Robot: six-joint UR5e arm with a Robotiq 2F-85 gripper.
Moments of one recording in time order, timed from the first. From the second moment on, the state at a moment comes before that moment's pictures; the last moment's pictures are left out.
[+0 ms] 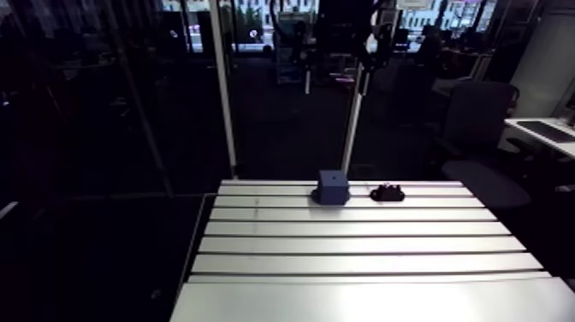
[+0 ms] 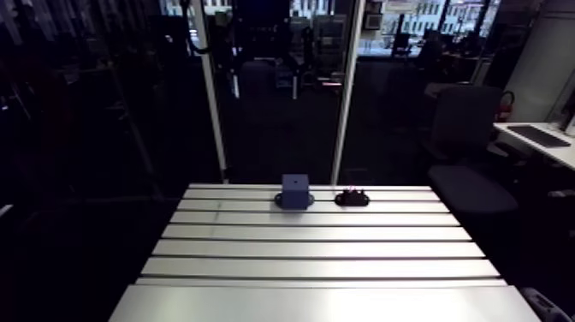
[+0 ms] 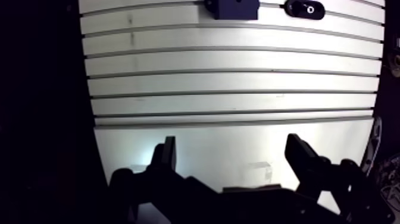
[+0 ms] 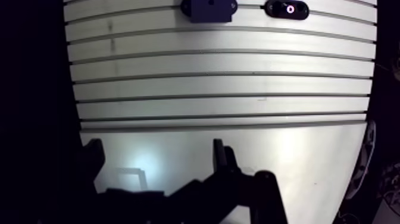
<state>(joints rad) -0.03 -1.47 1.44 -1.54 -1.57 -1.58</state>
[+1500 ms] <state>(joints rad) -0.27 -1.30 1.52 -1.90 -1.56 -1.88</state>
